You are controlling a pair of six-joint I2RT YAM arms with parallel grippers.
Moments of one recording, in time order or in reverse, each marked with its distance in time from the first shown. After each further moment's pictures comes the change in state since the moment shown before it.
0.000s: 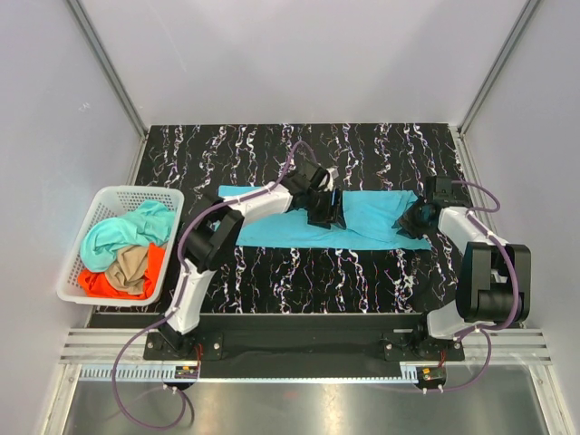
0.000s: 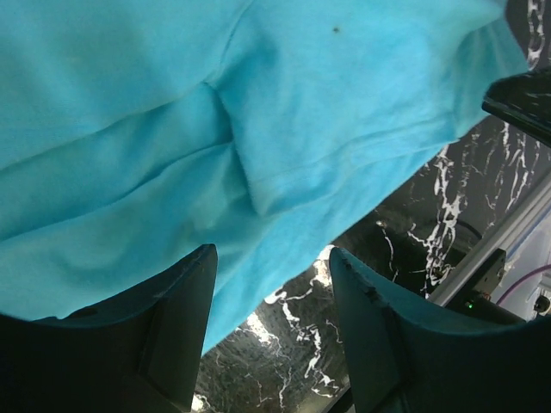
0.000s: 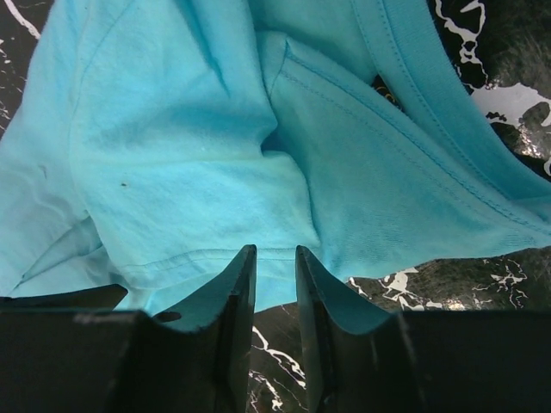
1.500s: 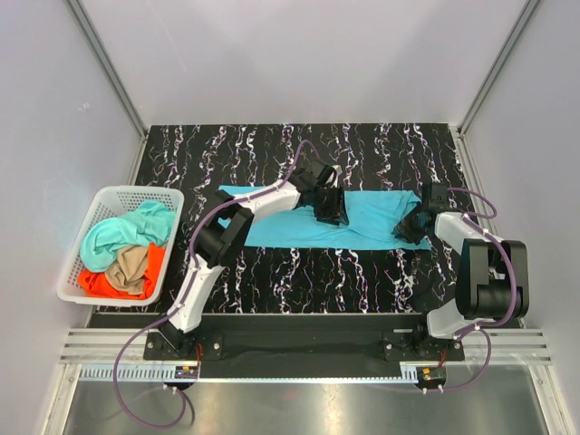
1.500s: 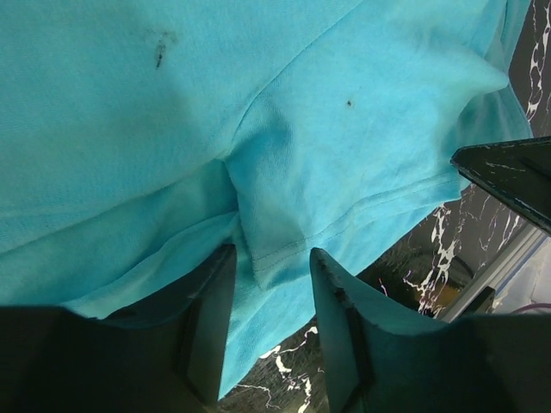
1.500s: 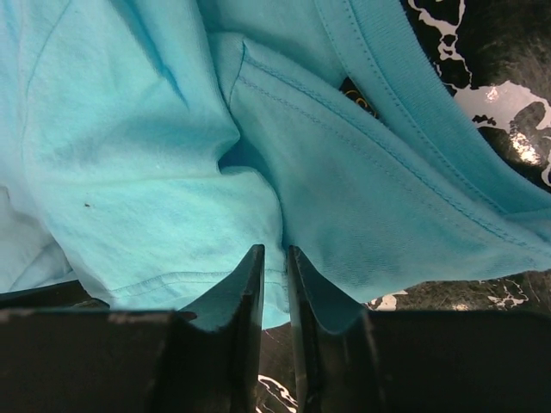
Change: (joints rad) left arm -0.004 0.122 0.138 -0.014 -0.024 -0.063; right arm 0.013 0.021 -0.079 0.094 0.041 0.033
